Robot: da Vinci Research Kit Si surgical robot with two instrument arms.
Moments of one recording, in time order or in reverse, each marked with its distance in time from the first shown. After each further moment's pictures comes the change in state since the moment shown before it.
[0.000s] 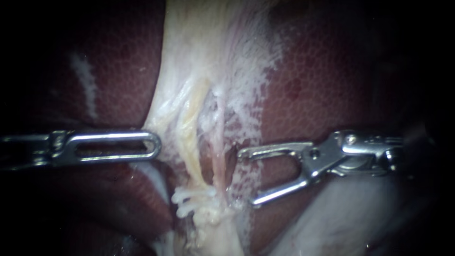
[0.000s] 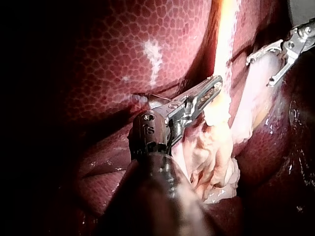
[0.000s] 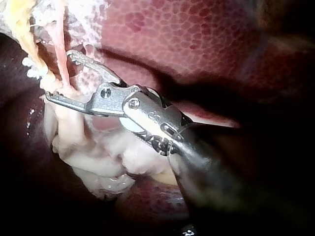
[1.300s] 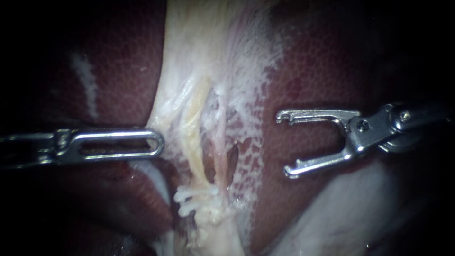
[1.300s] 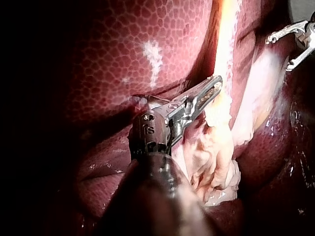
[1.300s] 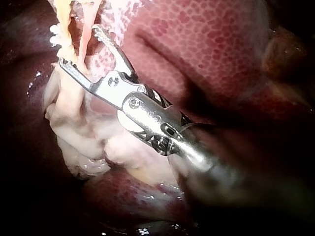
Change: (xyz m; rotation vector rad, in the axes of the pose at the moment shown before) right arm 0.004 -0.001 -0.003 -0.042 -0.007 -0.127; left arm 0.001 0.001 0.001 -0.002 -0.001 0.003
